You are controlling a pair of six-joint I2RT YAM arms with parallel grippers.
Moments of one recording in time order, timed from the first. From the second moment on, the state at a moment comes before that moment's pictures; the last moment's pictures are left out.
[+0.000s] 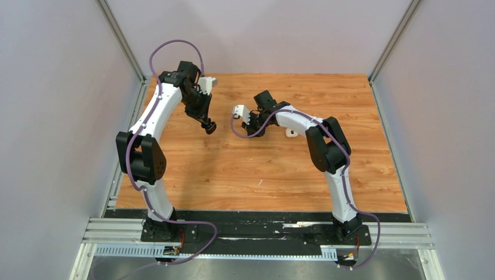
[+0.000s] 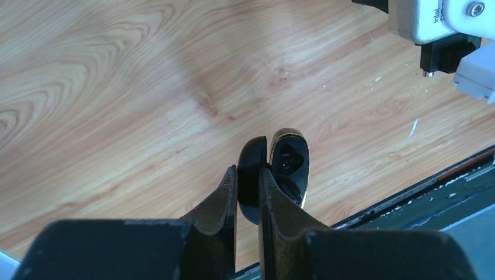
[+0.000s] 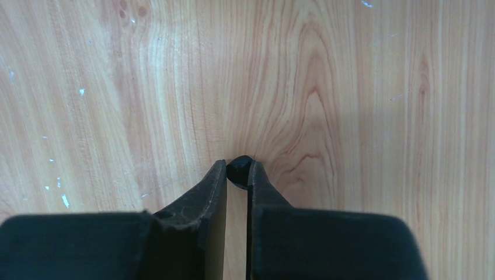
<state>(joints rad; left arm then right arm) -0.21 1.85 1.81 -1.17 0.28 0.16 0.56 2.23 1.70 -0.49 -0.49 -0.77</state>
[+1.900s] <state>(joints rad) -0.39 1.74 1.54 -0.77 0.74 0.76 0.42 2.08 1.74 -0.64 -1.51 -0.50</state>
